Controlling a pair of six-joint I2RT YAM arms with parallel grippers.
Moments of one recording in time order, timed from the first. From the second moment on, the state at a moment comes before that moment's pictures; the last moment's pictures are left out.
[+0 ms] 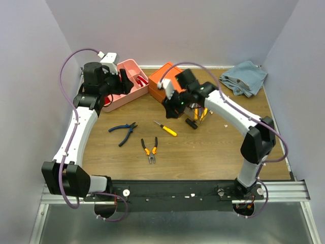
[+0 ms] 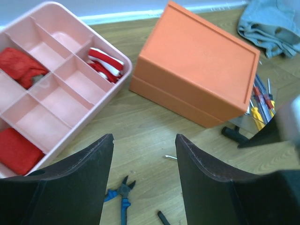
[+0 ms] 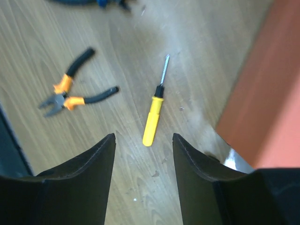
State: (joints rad) left arm -0.11 1.33 1.31 -0.37 0.36 -0.14; right arm 0.63 1.80 1.69 -0.76 -0.41 -0.32
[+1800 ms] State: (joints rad) left arm -0.10 1.37 1.33 -0.21 0.42 -0.43; right arm 0.28 1.58 1.63 -0.64 -0.15 0.25
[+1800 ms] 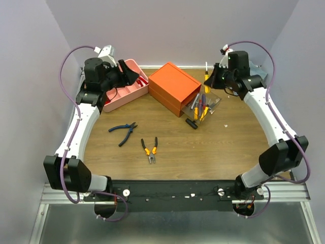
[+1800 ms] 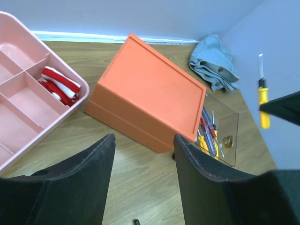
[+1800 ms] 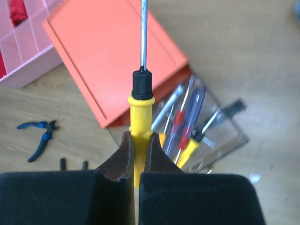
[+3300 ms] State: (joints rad) left arm -0.22 1.86 1.73 -0.23 0.36 -0.19; right arm 0.07 1.38 1.17 -0.60 -0.08 0.20
